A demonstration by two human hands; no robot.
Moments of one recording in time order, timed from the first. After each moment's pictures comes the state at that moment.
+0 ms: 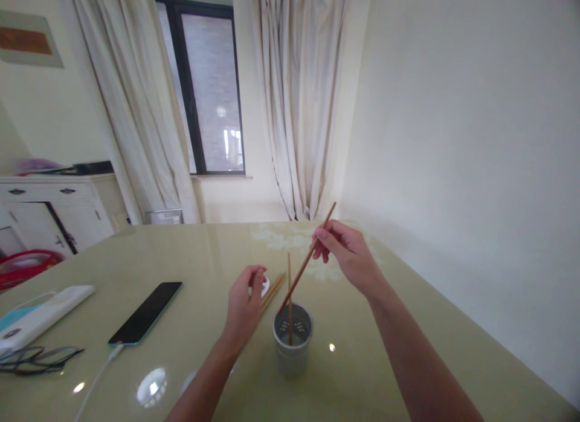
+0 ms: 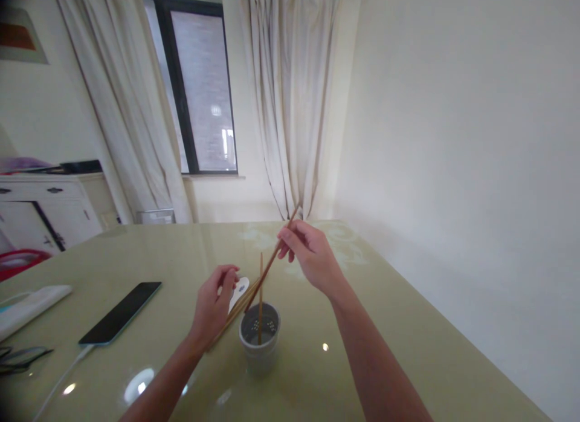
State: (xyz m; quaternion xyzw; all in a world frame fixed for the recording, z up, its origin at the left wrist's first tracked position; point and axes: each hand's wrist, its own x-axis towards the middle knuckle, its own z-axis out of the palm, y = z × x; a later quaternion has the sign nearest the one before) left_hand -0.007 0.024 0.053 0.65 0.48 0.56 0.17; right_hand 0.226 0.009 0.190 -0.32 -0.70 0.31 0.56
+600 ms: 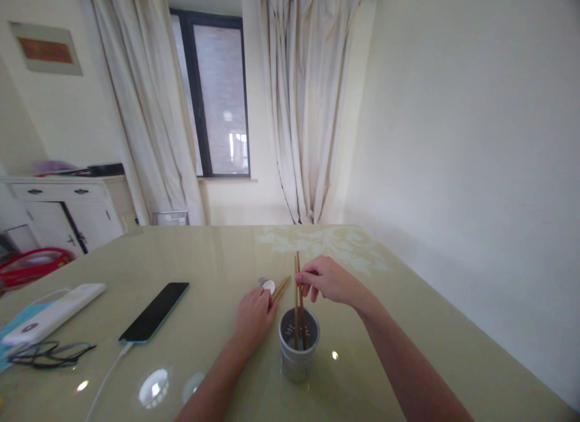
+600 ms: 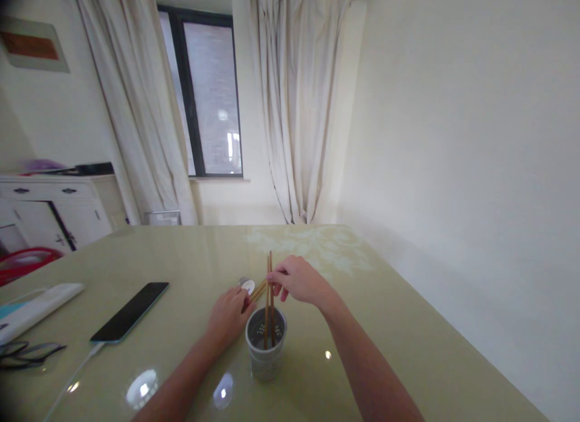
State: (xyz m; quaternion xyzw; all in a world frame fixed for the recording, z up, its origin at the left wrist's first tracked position) left_hand -0.010 0.043 0.007 0.78 0.60 0.19 0.00; right_hand 0.208 0.033 0.149 -0.48 -0.77 0.35 0.23
